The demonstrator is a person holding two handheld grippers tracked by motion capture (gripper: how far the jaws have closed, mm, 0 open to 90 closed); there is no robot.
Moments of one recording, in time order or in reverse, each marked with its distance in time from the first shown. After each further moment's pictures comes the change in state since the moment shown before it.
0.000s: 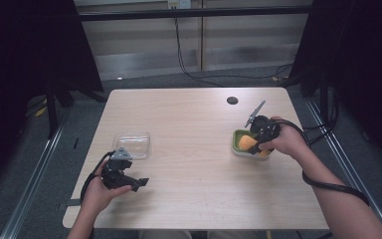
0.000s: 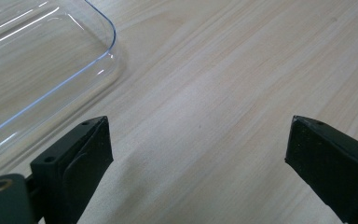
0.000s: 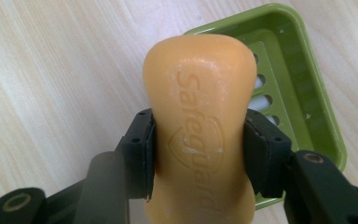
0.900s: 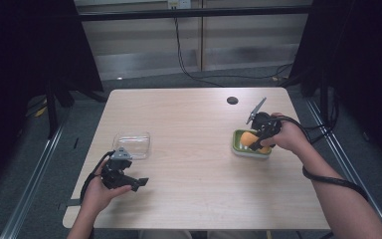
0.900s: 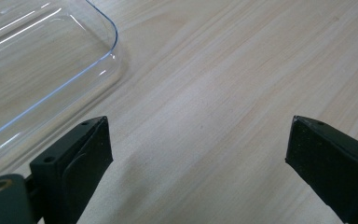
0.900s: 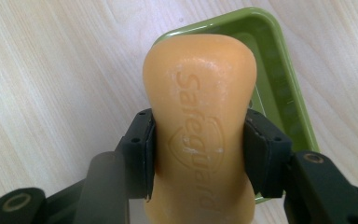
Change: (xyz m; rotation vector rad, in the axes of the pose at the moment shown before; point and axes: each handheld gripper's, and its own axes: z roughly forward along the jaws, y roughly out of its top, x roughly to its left) left arm 0.000 0.000 0.000 -0.012 0.008 0.003; right arm -0.014 0.001 0.001 -0.009 -0.008 -0.025
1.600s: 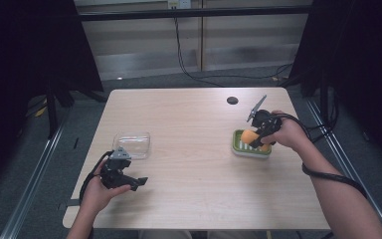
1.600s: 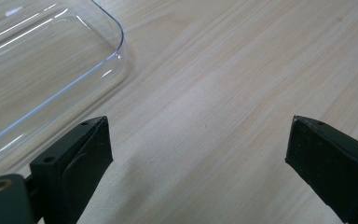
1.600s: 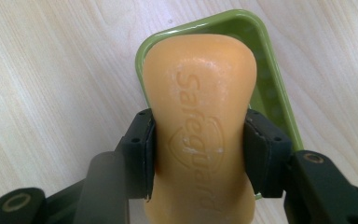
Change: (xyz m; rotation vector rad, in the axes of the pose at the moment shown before) left arm 0.002 -0.001 -0.002 0.005 0.007 -0.004; right arm -0.008 0.002 -0.001 0.010 -0.005 0.002
